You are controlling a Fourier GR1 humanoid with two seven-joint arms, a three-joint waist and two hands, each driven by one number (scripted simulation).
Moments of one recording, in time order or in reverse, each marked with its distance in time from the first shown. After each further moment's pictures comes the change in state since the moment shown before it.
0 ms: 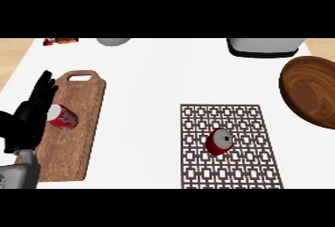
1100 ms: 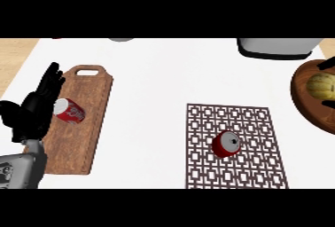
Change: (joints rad) left arm -0.075 -0.019 0.000 0.041 -0.011 -0.024 -0.004; right arm -0.509 0.035 0.222 1.018 0.407 -0.213 -0.265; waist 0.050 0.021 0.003
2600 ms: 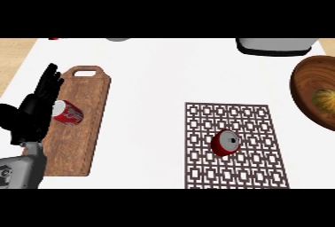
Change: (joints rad) left arm 0.016 -0.011 0.009 -0.017 0.001 0.007 -0.004; right arm -0.081 -0.244 -0.387 0.348 -0.433 0.535 0.171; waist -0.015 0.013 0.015
